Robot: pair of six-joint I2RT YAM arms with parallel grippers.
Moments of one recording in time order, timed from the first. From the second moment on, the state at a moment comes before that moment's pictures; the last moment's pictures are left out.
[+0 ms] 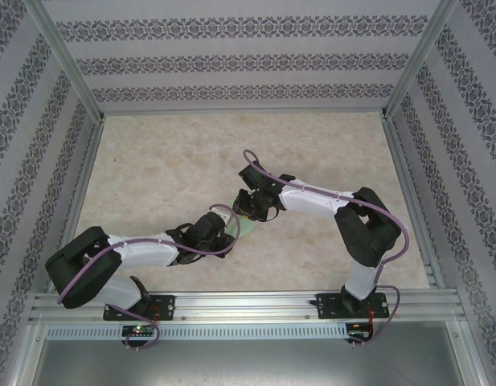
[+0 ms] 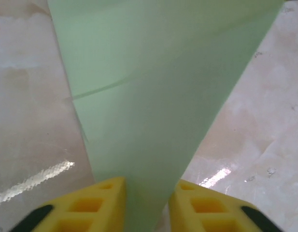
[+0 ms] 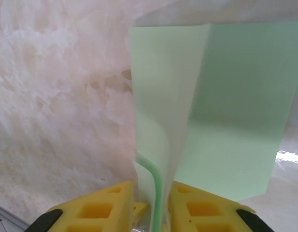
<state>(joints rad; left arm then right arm) -0.88 1.41 0.48 0.03 -0.02 -0.49 0.76 1.79 1.17 -0.46 -0.26 1.00</state>
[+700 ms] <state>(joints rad) -0.88 1.36 0.48 -0.01 -0.04 -0.47 0.76 1.79 1.17 -0.43 -0.29 1.00</state>
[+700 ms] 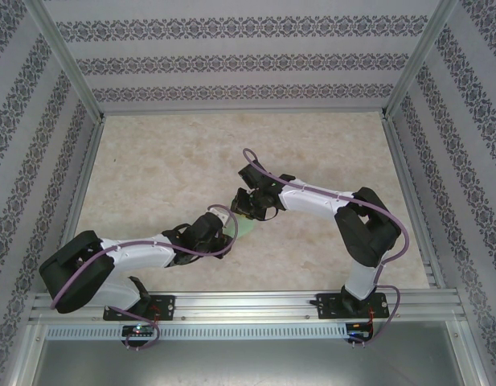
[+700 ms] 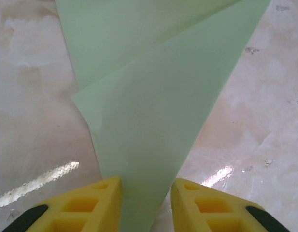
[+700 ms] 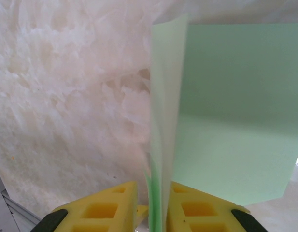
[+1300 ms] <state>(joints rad) -0.89 1.36 0.48 -0.01 -0.05 -0.48 0.75 1.79 1.17 -0.43 -0.30 0.98</state>
